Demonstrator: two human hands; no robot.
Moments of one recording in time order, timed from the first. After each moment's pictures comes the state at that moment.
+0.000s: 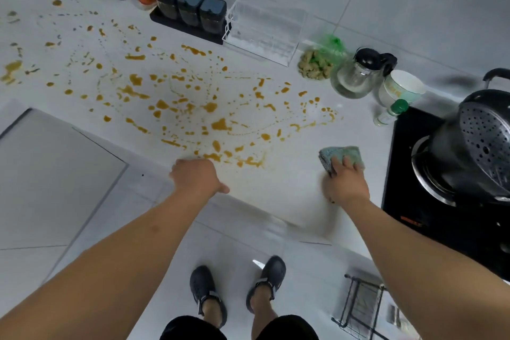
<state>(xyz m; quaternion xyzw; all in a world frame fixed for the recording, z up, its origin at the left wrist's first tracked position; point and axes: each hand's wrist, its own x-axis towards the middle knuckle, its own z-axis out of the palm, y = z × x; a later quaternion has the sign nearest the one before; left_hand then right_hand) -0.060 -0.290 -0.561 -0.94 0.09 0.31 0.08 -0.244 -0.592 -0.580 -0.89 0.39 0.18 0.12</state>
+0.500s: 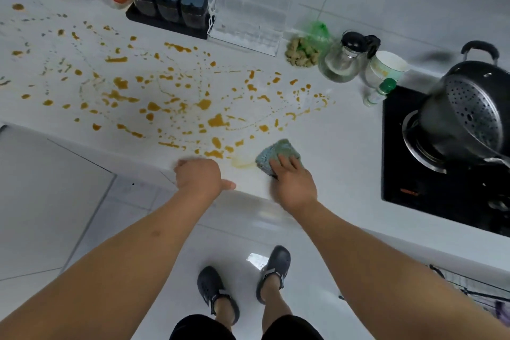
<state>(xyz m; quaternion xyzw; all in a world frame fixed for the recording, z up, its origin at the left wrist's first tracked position) -0.055 -0.277 -0.575 -0.93 0.20 0.28 0.11 -0.213 -0.447 -0.589 -0.95 0.25 0.14 0.10</state>
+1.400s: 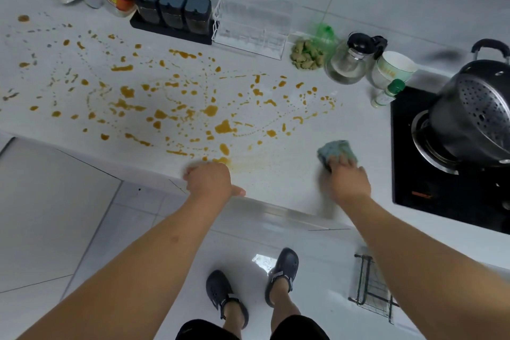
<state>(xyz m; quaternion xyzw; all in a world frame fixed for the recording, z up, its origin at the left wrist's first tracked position) -0.043 -0.284 -0.574 -0.91 0.25 0.28 0.17 -0.242 -0.535 -0.591 -0.91 0.39 0.17 0.04</state>
